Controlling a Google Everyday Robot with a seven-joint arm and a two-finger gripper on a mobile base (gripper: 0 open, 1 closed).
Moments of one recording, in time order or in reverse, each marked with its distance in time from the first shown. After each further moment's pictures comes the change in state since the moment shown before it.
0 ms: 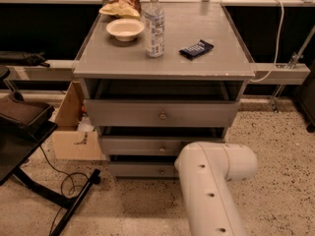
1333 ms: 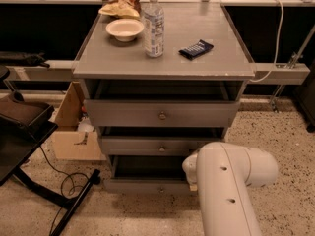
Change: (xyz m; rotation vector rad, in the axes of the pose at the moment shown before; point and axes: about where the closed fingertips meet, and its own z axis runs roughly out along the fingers) arm 0.014 0.050 -0.019 -0.110 -0.078 0.149
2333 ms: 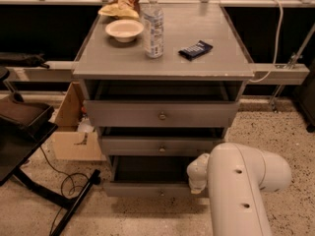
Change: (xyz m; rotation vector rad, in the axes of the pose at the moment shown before) arm 0.004 0.032 -0.007 -0.028 -0.063 0.089
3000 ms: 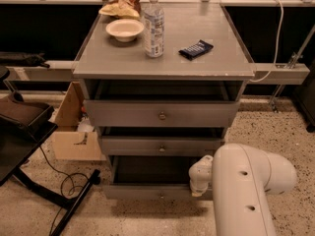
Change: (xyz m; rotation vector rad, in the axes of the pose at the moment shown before) arm 0.006 0.015 -0.001 -0.020 -0.012 0.020
